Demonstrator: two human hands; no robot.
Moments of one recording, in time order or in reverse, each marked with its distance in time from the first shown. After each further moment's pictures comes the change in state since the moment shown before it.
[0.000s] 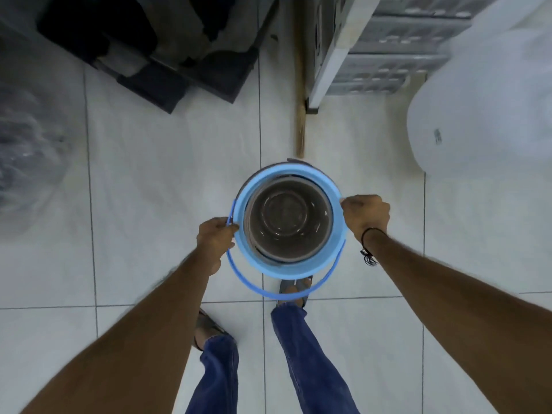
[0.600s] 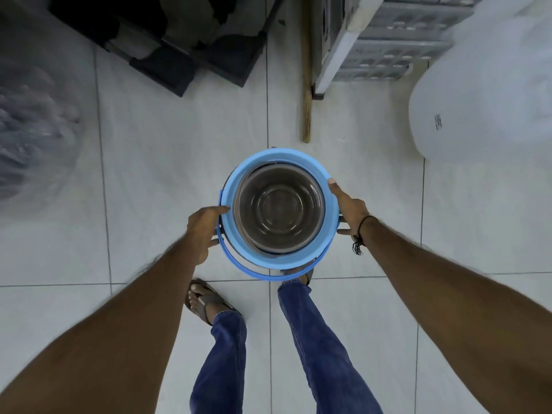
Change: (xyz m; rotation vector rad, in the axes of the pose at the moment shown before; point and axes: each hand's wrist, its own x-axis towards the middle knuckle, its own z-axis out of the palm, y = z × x) left_hand -0.029 -0.010 -0.066 -0.108 -0.081 -0.125; right_hand -0.058 -0.004 0.010 0.272 -0.429 0.296
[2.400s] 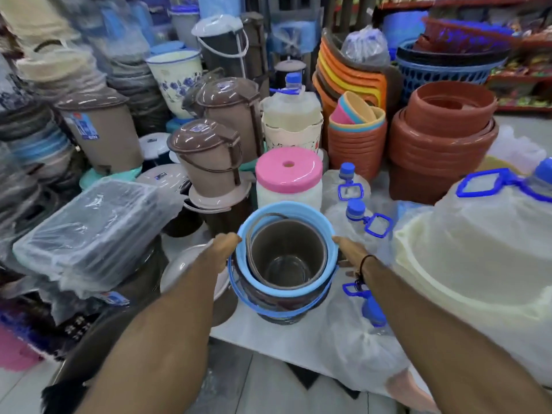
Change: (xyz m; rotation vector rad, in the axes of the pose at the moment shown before) left_hand -0.367 0.632 -0.435 -0.103 0.276 0.622; right_hand -0.550 -0.653 0.167 -0.042 -0.098 -0.676
